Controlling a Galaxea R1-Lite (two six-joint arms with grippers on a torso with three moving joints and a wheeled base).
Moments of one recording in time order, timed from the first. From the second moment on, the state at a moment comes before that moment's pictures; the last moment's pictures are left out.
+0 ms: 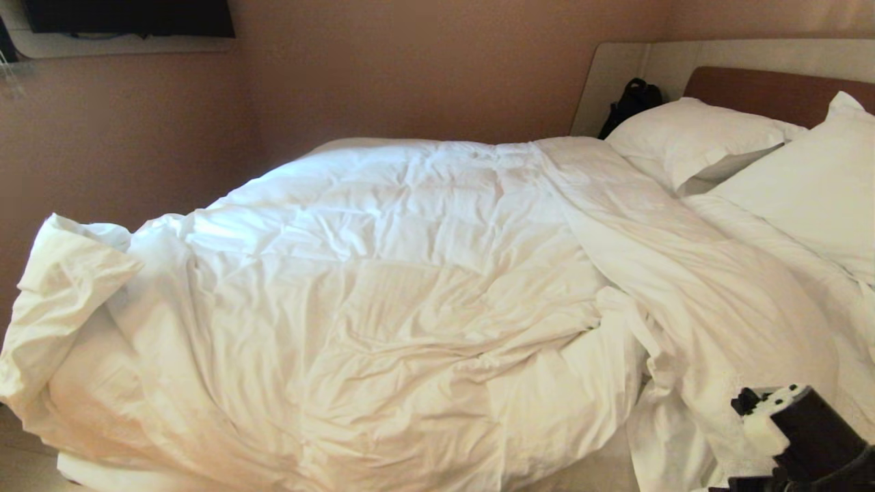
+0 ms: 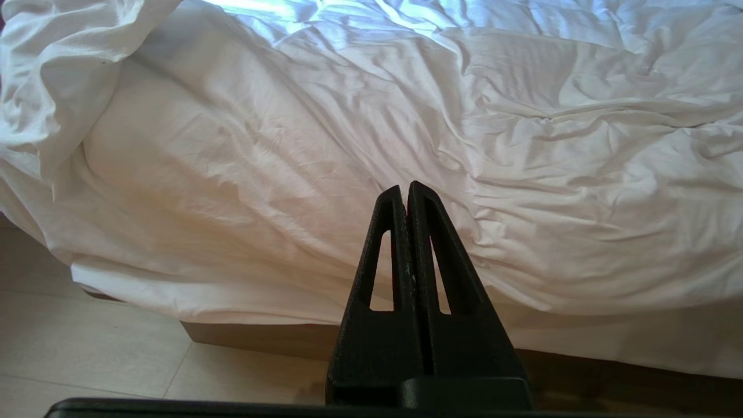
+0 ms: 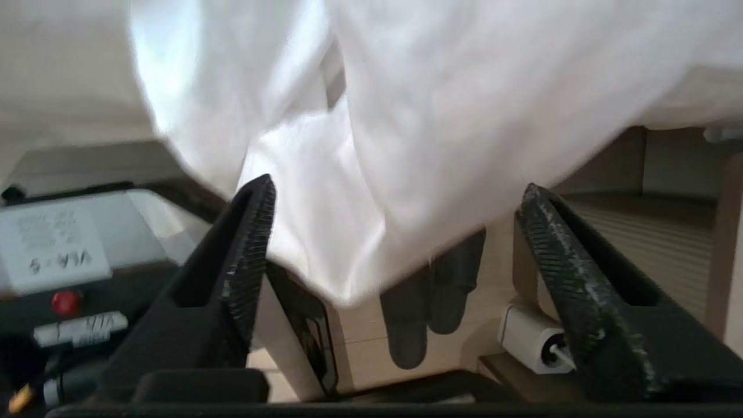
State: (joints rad) left arm 0.00 0.00 0.00 0.00 0.00 -0.03; right arm 0.45 1.46 -0.39 0.09 -0.48 0.45
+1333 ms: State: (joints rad) left arm 0.00 0.00 0.00 0.00 0.00 -0.03; right arm 0.29 1.73 -0.39 -0.16 -0.70 0.47
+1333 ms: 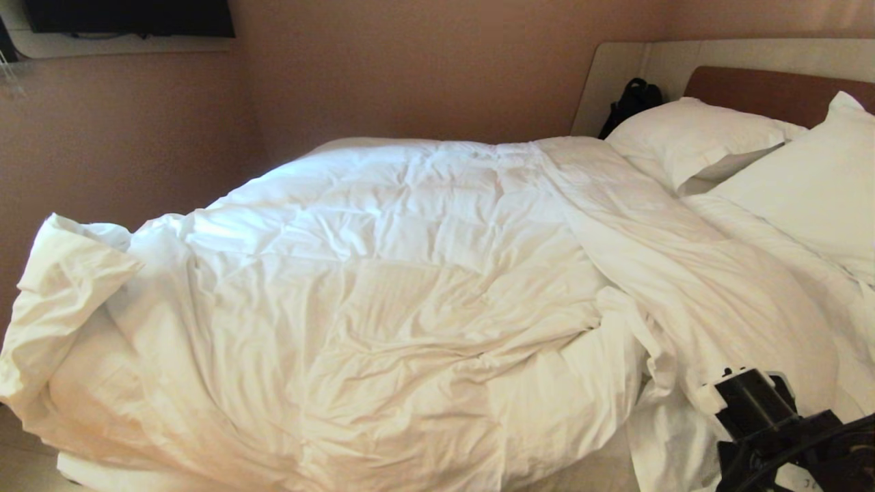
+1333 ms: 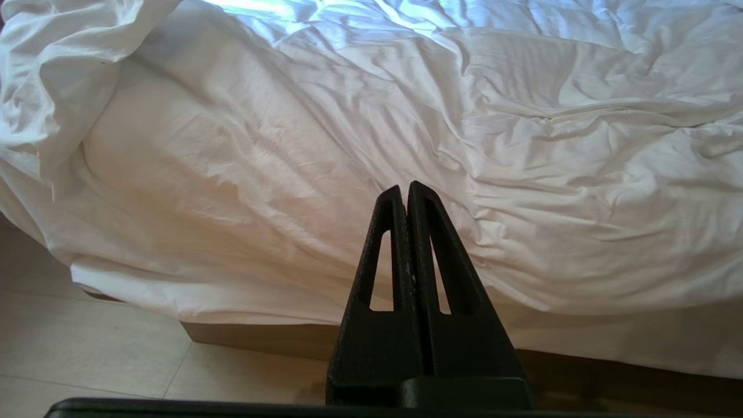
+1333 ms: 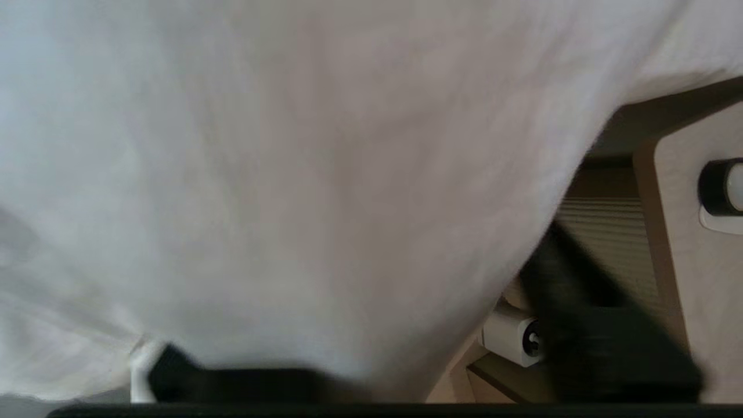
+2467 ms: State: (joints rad) left arm 0.00 0.00 0.00 0.00 0.00 -0.03; right arm -0.18 1.40 -0.91 0.04 -0.67 0.14
